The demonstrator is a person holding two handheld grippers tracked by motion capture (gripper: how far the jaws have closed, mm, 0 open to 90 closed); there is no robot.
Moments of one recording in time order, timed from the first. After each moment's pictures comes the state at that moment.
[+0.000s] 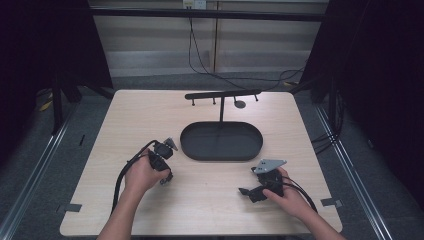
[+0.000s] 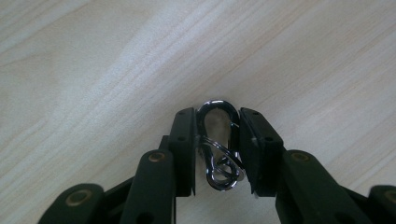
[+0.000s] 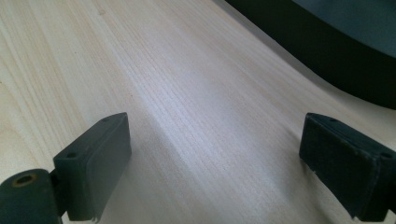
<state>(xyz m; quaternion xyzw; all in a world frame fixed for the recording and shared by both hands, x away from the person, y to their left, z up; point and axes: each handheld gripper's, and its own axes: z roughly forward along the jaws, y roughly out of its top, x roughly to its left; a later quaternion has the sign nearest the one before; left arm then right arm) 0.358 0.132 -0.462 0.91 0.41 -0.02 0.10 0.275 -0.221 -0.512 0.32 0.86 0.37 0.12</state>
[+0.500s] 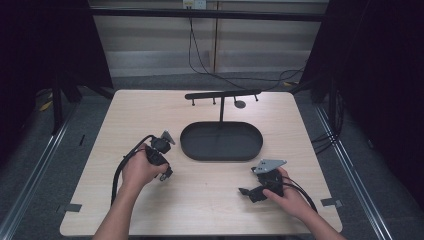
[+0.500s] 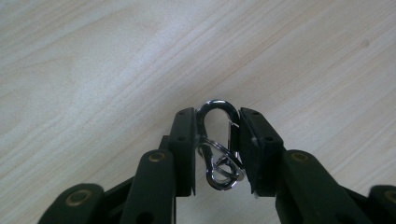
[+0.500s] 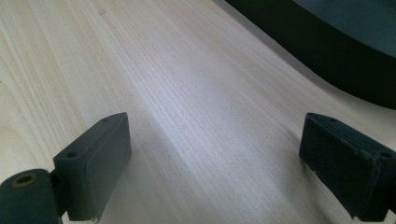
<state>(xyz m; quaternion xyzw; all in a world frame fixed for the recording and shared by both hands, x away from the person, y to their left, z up) 0.365 0.137 -0.443 0.90 0.42 -0.04 0.12 0.275 -0.221 -0.512 0.32 0.86 0.37 0.12</state>
